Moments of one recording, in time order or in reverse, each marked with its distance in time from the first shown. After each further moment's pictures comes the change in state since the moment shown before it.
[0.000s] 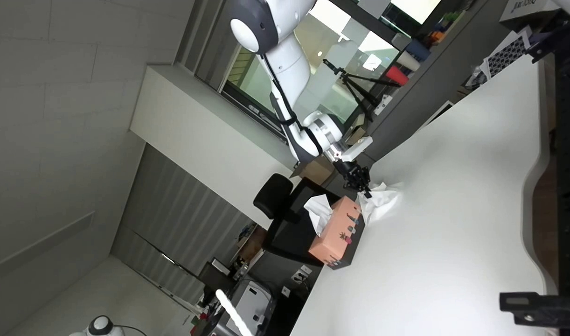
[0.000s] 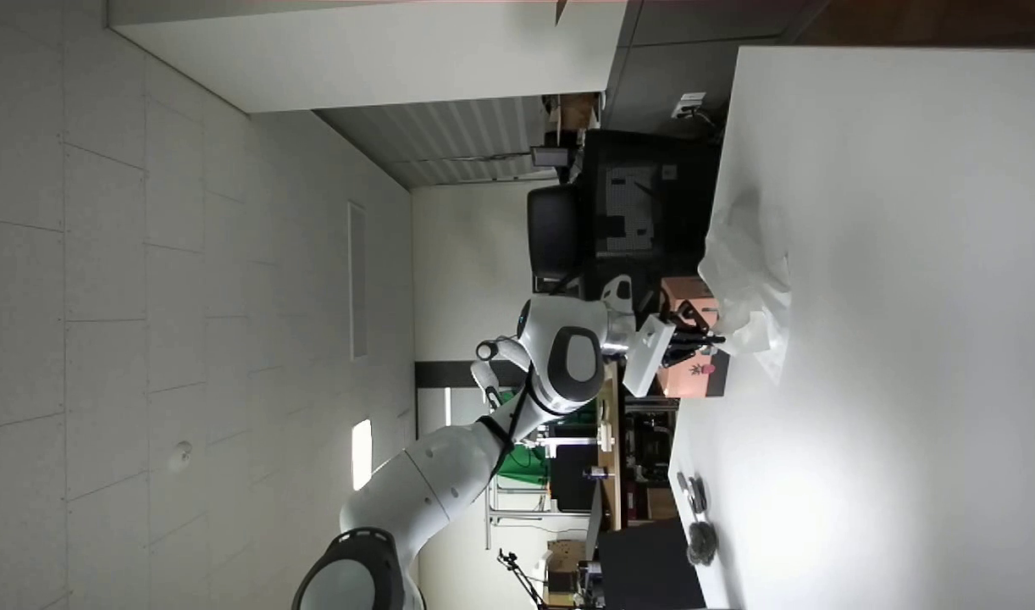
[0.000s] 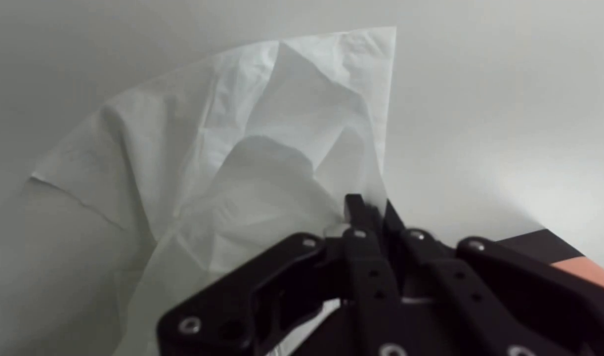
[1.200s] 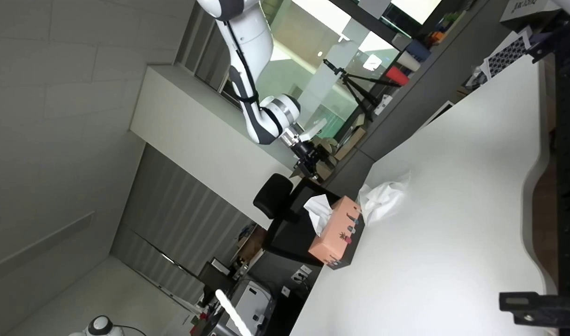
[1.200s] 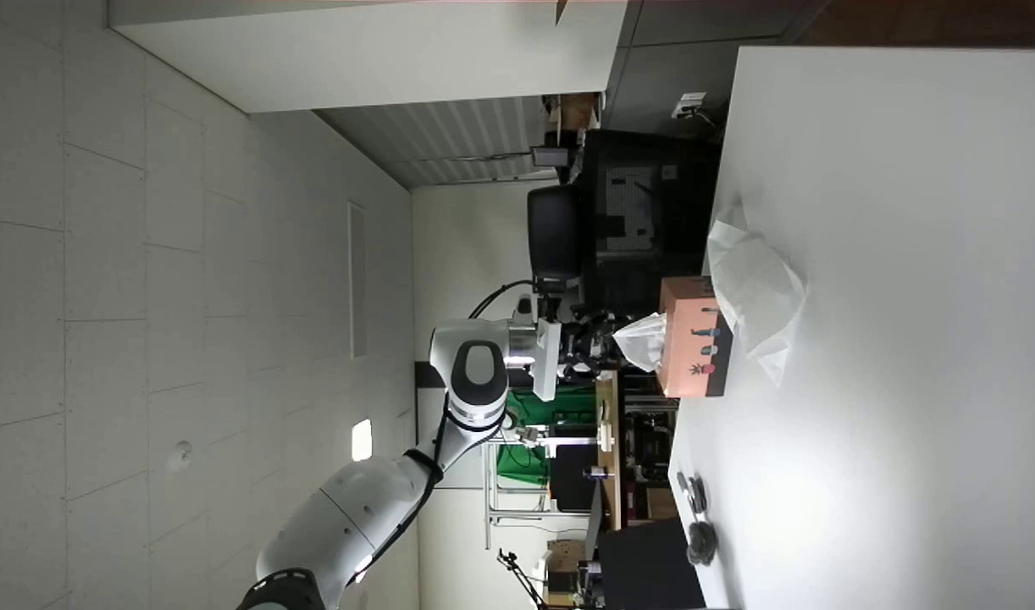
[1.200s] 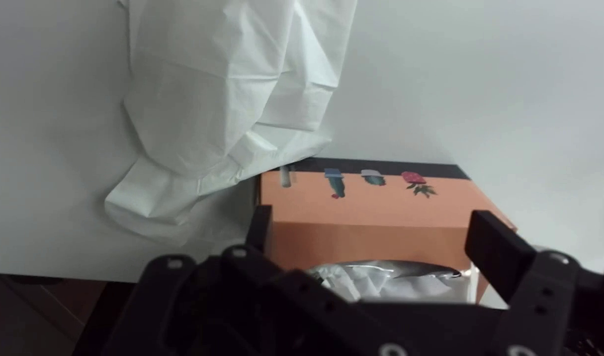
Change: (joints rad) arm 0.033 -0.254 0.024 -0.029 -0.206 -0.139 0.032
